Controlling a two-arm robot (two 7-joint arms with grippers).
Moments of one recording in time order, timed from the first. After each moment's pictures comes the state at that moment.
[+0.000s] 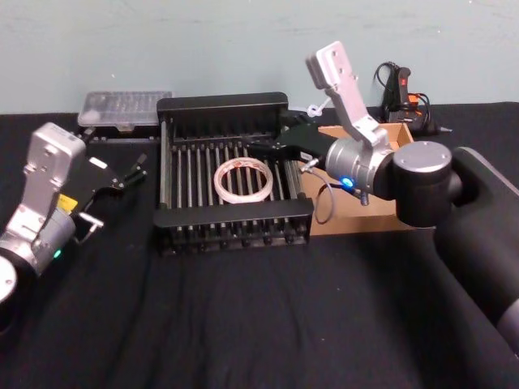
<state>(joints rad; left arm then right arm) -0.20 0.60 0.45 -1.41 -0.25 -0.12 0.03 0.62 0.15 -0.52 -1.00 0.26 0.21 0.38</state>
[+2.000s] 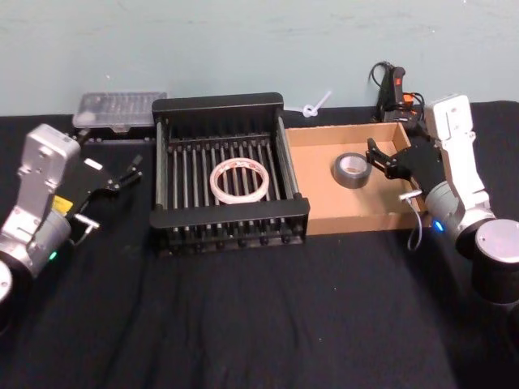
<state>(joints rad) -0.20 0.60 0.45 -1.41 -0.25 -0.12 0.03 0.29 0.24 -0.25 -1.23 0.05 0.02 0.05</state>
